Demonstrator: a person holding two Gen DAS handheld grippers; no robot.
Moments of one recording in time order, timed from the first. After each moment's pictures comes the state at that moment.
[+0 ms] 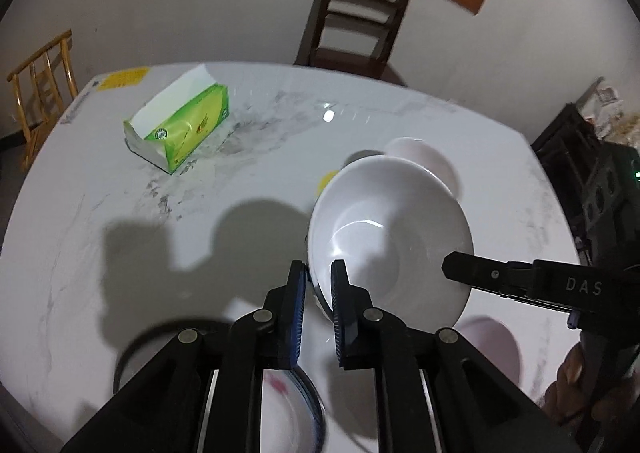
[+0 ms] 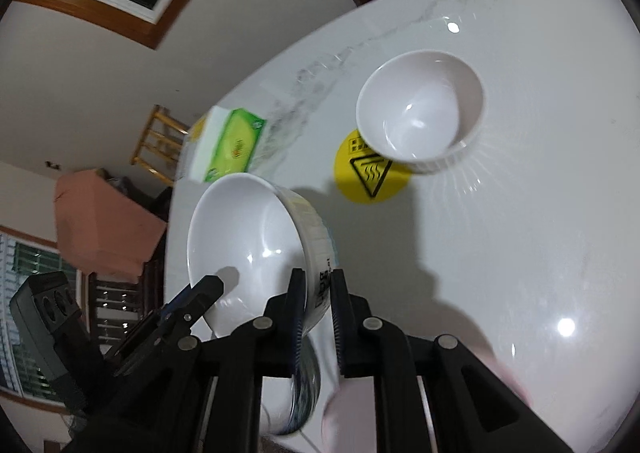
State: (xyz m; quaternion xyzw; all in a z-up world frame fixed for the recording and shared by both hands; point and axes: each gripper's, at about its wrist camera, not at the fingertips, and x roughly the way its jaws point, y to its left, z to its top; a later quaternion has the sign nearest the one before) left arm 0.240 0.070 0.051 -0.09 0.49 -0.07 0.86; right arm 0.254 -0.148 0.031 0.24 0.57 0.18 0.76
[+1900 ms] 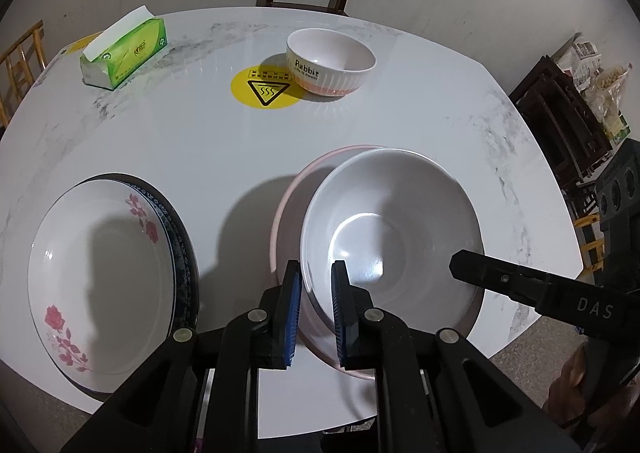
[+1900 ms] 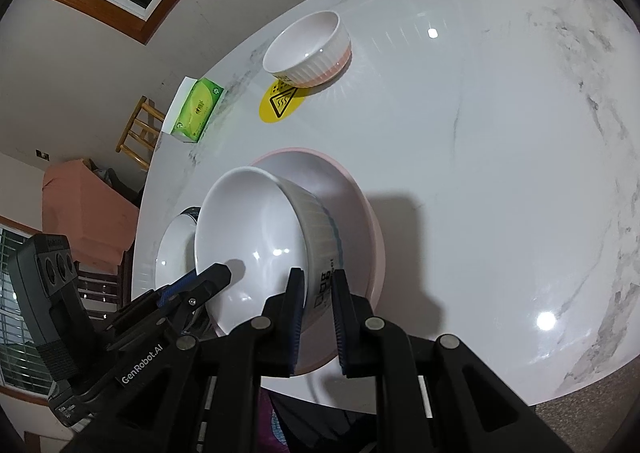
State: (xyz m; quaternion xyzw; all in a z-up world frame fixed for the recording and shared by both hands) left arm 0.148 -0.023 0.000 -0.07 0.54 -0.11 0.83; right arm 0.136 -0.231 -0.004 0.21 0.58 0.14 0.77
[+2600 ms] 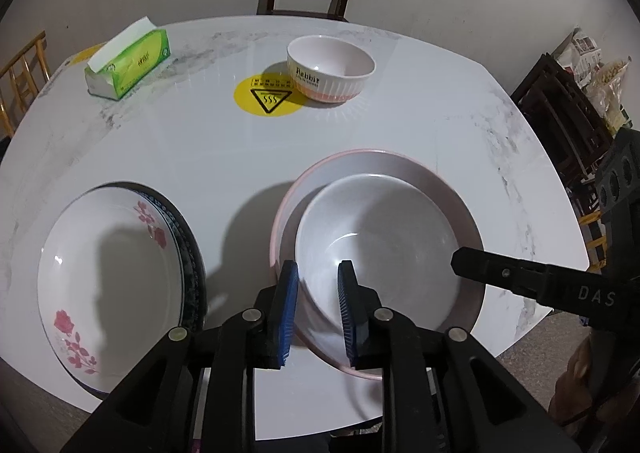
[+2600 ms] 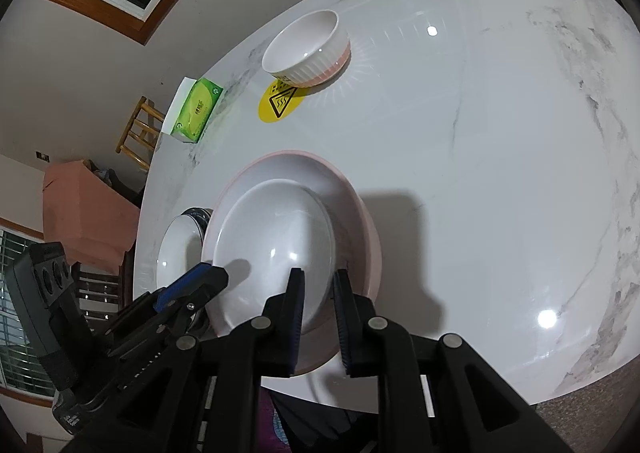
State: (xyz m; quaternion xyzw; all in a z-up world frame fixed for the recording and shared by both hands) left arm 0.144 -0.024 0.007 -0.05 0.53 -0.11 0.84; right arm 0.139 -0.231 -0.005 0.22 0.58 0.14 0.77
